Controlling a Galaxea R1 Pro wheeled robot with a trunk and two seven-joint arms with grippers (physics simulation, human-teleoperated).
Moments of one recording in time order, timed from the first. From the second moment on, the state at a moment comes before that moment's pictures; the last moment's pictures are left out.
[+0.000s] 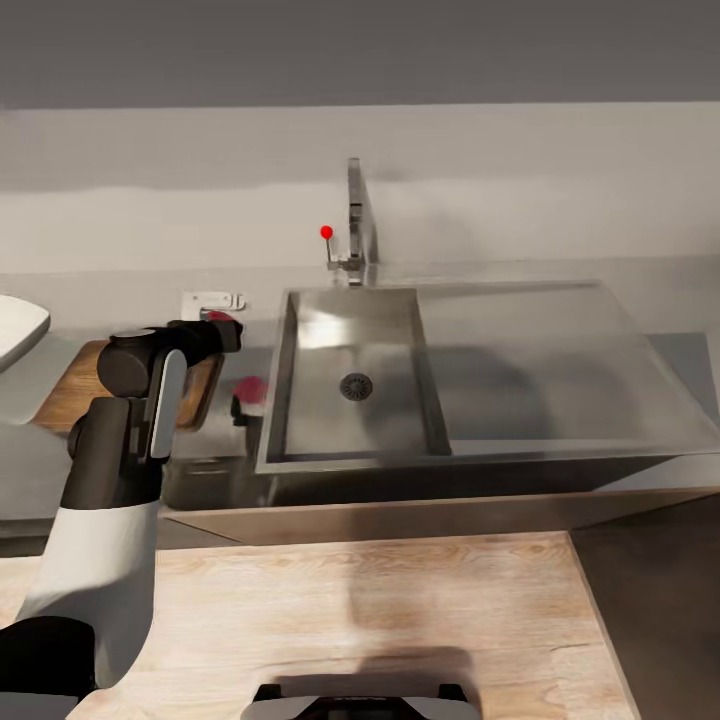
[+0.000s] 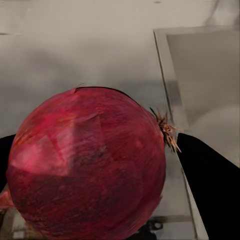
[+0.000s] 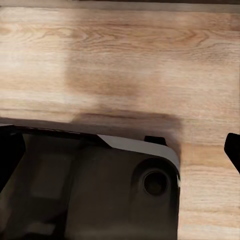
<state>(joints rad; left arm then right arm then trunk) -0.99 0.02 -0.02 -1.55 0.03 1.01 0.02 -0.25 0.05 0.15 -0.02 0.00 -0.77 -0.04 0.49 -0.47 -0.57</state>
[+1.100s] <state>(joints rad) -0.99 0.02 -0.03 -1.55 0.03 1.01 0.03 -0.25 0.05 0.15 -0.02 0.00 -0.77 -0.04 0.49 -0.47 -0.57</state>
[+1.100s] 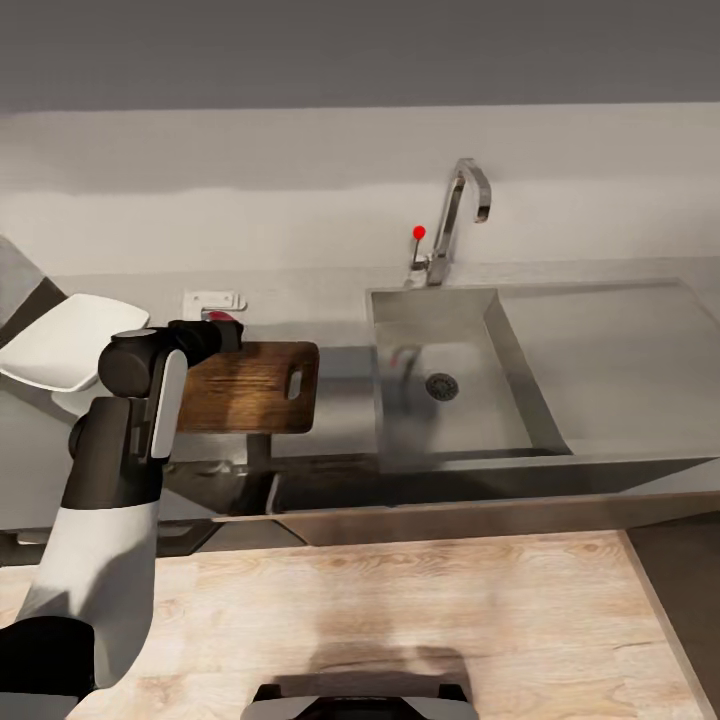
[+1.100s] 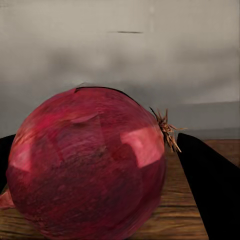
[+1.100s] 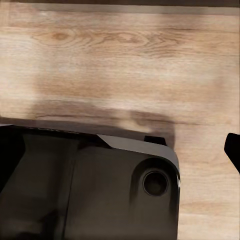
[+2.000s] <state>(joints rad) -0.97 0.02 -0.03 -1.50 0.03 1.01 0.03 -0.25 0.05 0.15 -0.02 0.00 -0.77 -0.04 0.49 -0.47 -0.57</state>
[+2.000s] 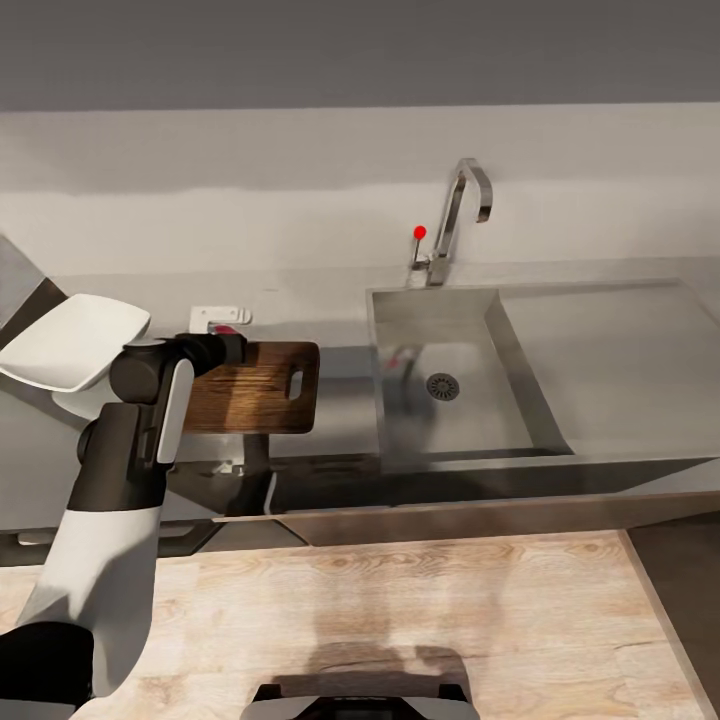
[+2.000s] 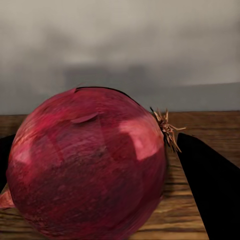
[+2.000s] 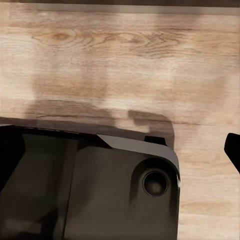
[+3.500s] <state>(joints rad) -0.96 0.05 -0.03 -1.51 0.03 1.01 0.03 -0.25 0.05 0.15 -0.02 -0.01 -0.77 -0.04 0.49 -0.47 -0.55</state>
